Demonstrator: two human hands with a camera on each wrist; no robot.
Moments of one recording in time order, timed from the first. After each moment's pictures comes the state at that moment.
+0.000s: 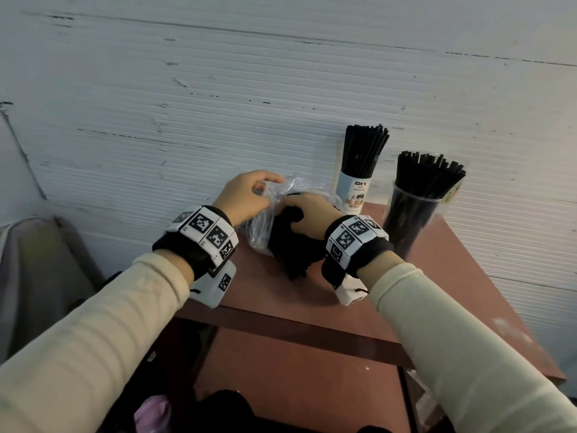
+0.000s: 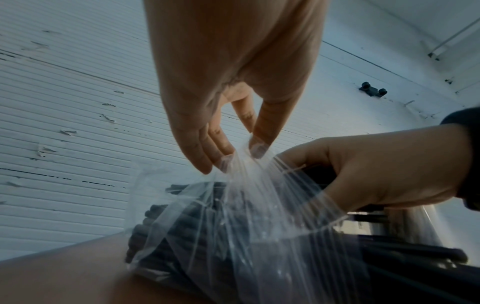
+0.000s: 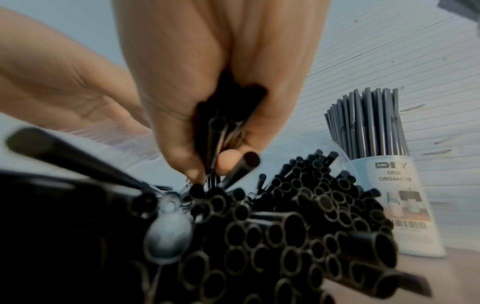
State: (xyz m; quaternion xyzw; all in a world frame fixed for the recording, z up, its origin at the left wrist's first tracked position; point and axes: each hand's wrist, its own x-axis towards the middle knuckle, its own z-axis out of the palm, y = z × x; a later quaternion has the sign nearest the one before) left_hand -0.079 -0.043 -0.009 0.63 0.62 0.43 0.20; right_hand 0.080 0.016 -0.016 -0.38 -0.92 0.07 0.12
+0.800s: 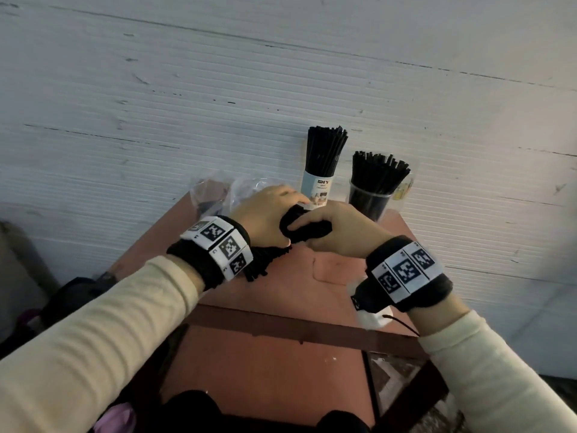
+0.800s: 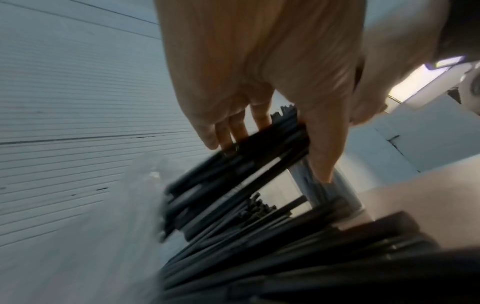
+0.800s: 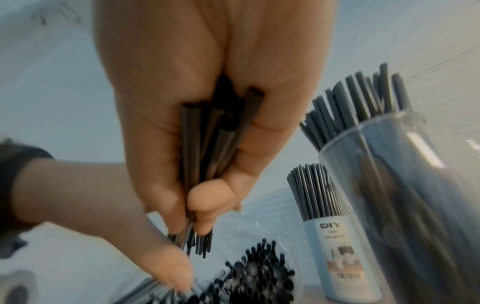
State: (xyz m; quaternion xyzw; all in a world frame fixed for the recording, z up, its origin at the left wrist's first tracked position) left_hand 0.001 -0.039 -0.014 0.83 0.53 0.19 0.02; right_hand 0.190 -0.046 0.009 -0.38 -0.90 0.15 0.17
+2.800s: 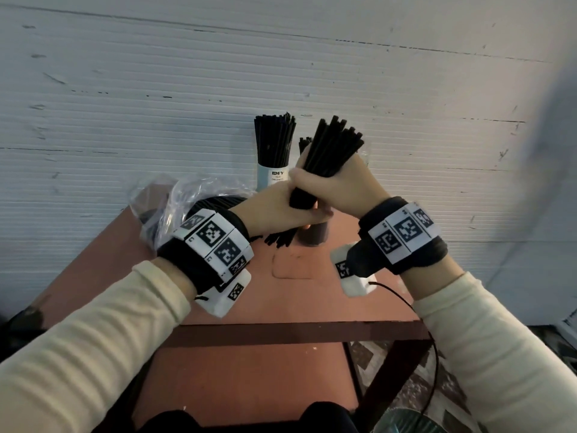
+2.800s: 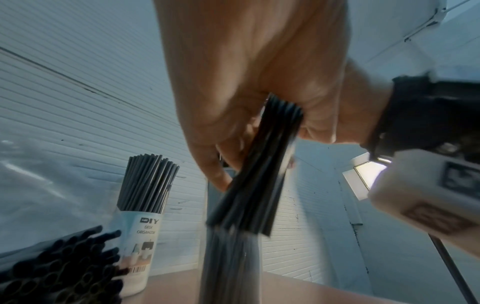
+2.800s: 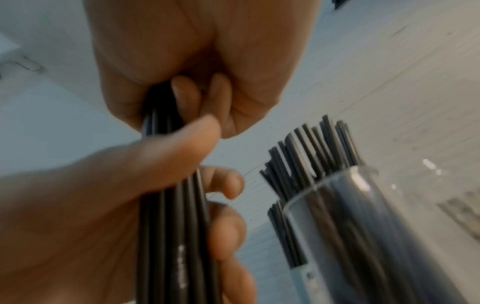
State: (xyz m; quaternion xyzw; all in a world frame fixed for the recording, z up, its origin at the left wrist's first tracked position) left_hand 0.091 -0.035 0.011 0.79 0.44 0.30 0.29; right_hand 0.235 -0.045 0.048 -0.35 -0.80 0.19 0.45
